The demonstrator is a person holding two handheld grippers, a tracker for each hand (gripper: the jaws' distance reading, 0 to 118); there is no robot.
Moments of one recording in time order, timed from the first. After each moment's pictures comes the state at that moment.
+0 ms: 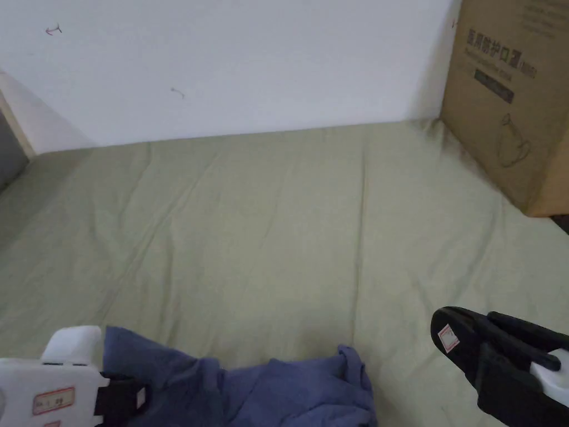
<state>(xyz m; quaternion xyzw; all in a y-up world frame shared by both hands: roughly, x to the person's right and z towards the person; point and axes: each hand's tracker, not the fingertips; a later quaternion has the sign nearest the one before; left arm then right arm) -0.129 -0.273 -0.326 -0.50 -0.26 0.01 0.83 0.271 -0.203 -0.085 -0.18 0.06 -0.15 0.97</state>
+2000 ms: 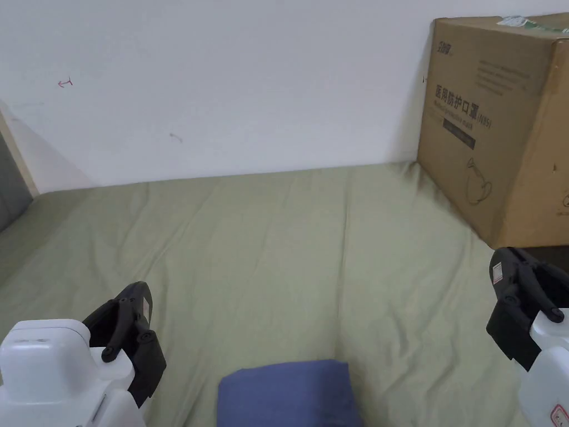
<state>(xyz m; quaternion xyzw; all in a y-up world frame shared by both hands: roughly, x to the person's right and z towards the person) -0.074 -0.188 -0.164 0.00 -0.17 0.01 0.99 0.267 -0.187 -0.057 0.01 -0.17 -0.06 0.98</state>
